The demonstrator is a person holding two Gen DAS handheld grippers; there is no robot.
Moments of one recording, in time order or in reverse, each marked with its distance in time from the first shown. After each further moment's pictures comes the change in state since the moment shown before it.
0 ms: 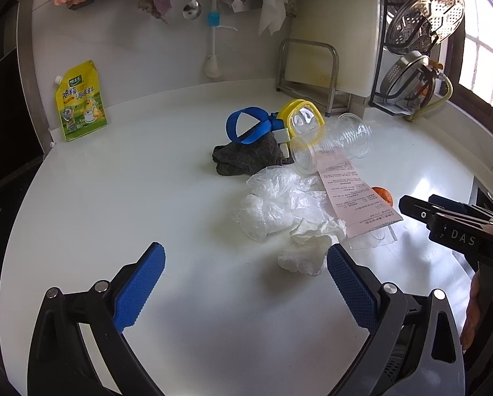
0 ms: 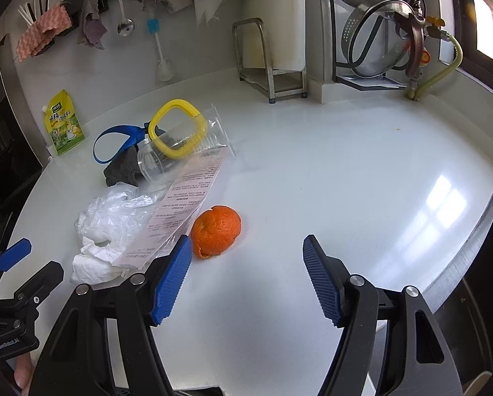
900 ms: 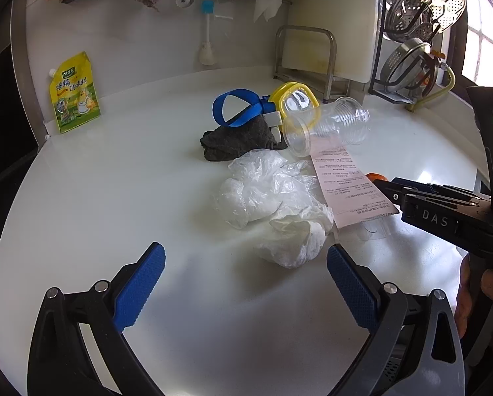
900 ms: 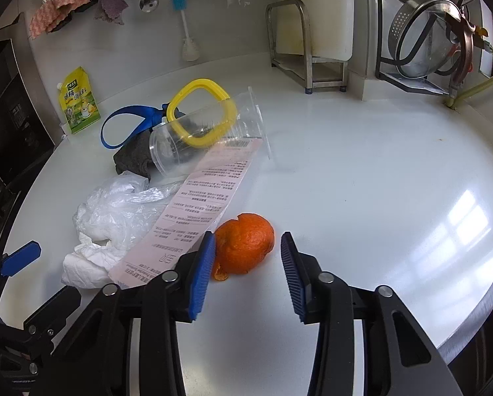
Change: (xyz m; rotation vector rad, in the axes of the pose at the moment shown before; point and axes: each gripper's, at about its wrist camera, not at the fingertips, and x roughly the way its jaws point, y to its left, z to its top) left arm 0.013 -0.013 -0.005 -0.003 0.042 0.007; right arm 0.028 0.016 0.010 -0.087 0.046 0.093
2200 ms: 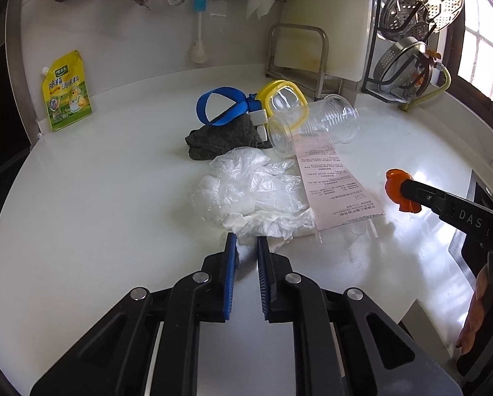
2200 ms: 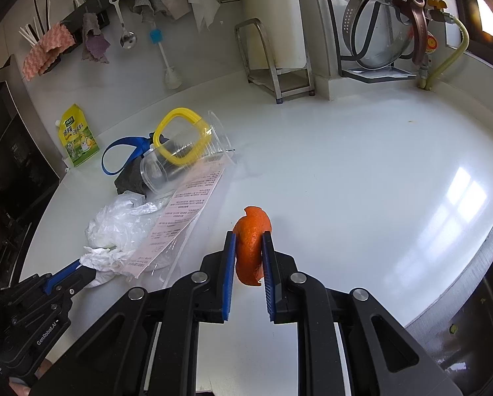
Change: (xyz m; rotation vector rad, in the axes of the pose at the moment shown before) left arm -0.001 -0.011 0.001 -0.002 -0.003 -0.022; right arm -0.036 -0.031 -0.019 0.140 -0.079 0.007
